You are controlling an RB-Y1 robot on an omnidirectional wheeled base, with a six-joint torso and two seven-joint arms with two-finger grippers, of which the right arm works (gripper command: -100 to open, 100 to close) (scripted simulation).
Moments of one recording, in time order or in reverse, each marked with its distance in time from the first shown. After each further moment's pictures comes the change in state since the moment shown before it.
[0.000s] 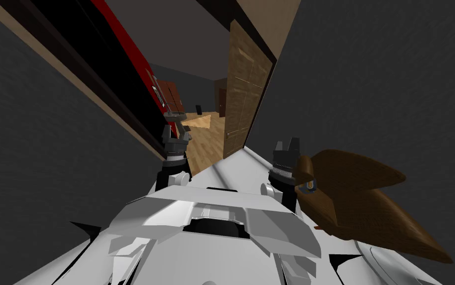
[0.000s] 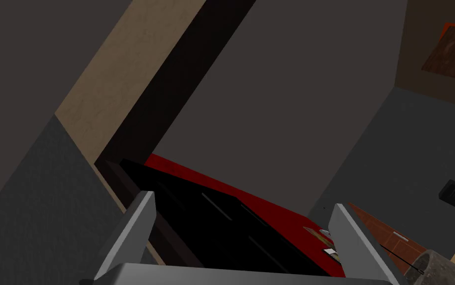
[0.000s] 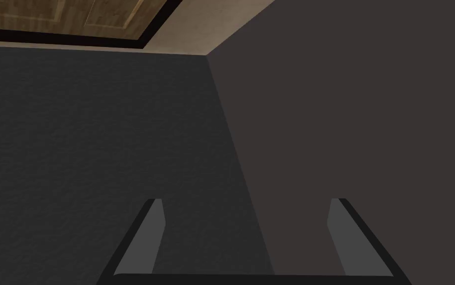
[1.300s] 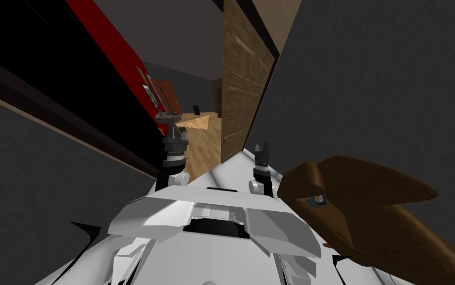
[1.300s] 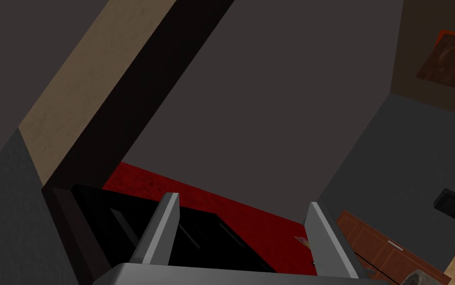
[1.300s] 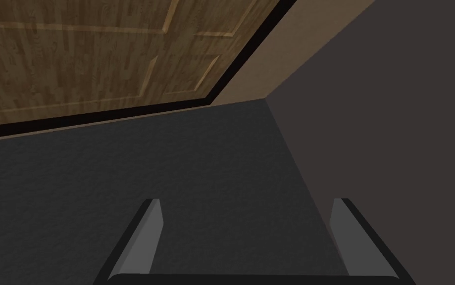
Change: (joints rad) arm -0.107 -0.054 0.161 0.270 -0.008 -0.039 -0.034
